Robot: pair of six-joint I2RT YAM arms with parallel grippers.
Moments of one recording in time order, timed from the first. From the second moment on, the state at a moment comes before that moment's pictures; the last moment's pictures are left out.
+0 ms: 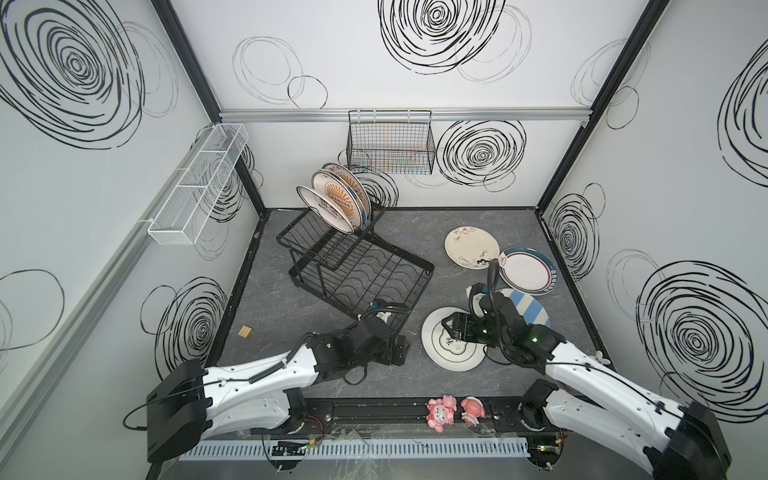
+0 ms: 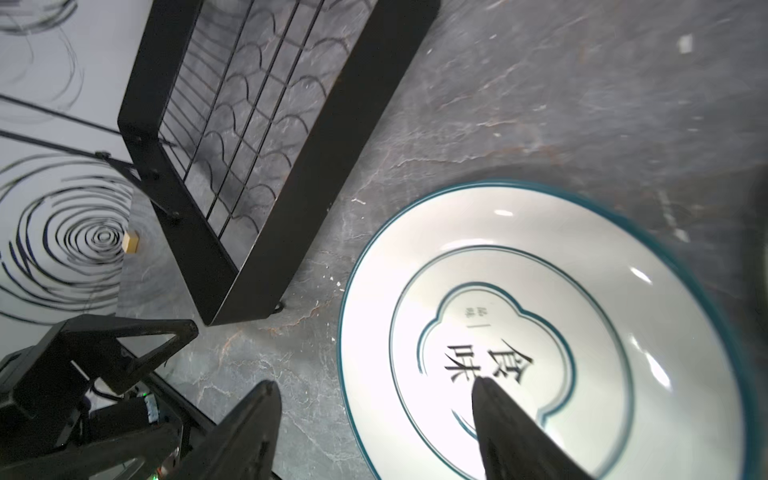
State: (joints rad) left arm -1.03 1.11 0.59 -0.23 -0.10 -0.78; right arm 0.66 0.80 0.49 -0.45 -0.08 0.82
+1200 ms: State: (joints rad) left arm -0.95 1.23 0.63 -0.09 0.00 -0.70; right arm 0.47 0.34 0.13 -0.51 -0.11 1.09
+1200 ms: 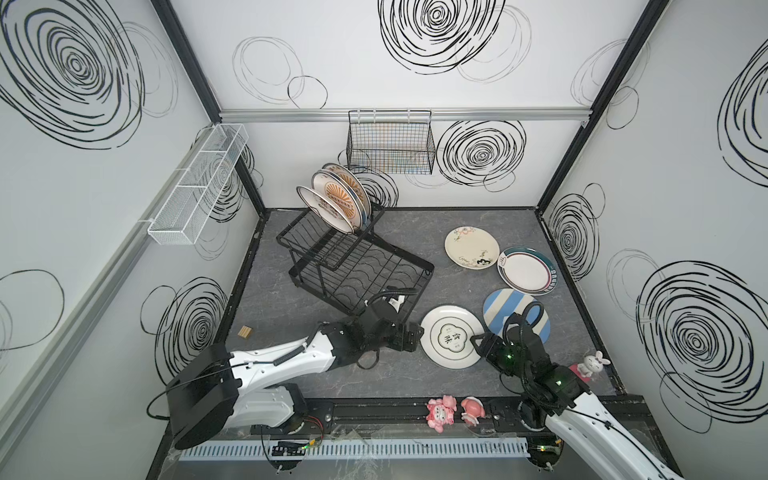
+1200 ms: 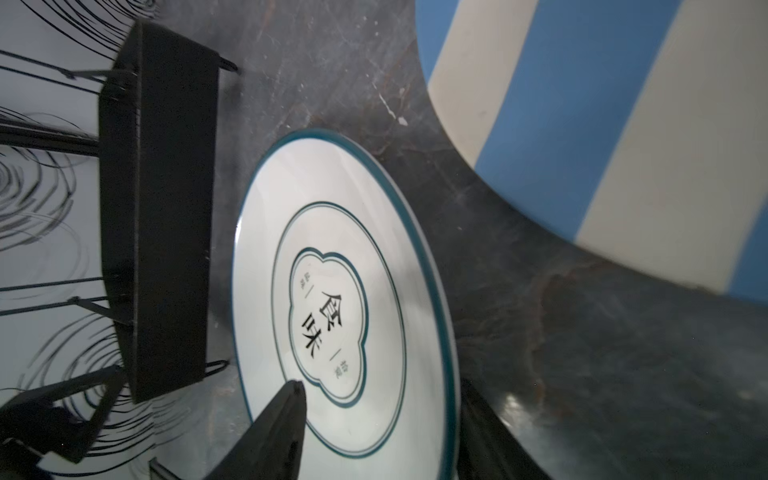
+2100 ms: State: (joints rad) left arm -0.93 1.18 0.63 -0.11 0.00 -0.69; right arm 0.42 0.29 0.10 -0.34 -0.24 1.14
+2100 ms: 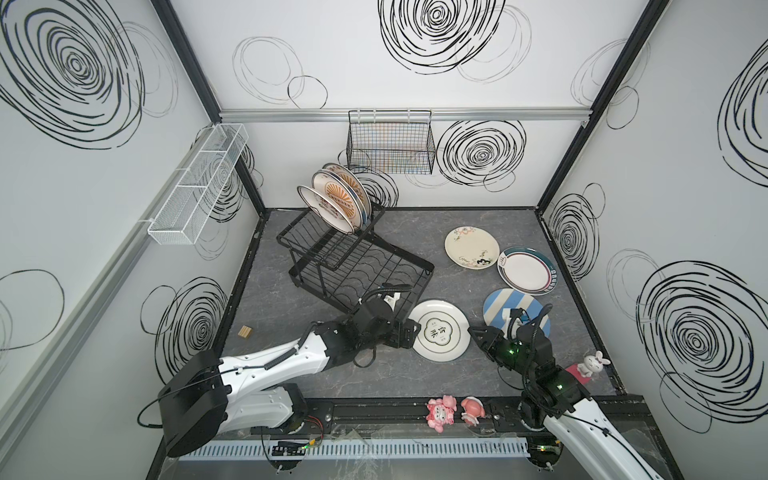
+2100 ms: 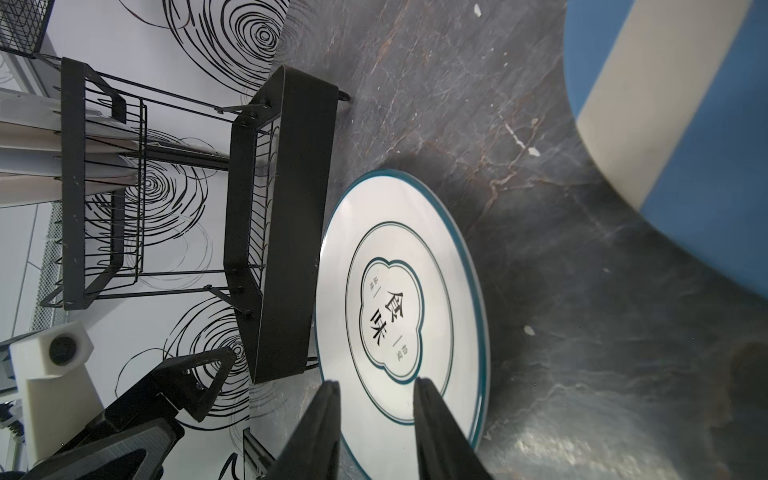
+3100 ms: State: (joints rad) left arm -0.83 1.21 0.63 -0.11 0.05 -0.63; right arm 0.37 0.72 0.15 -0.28 -0.27 0.91
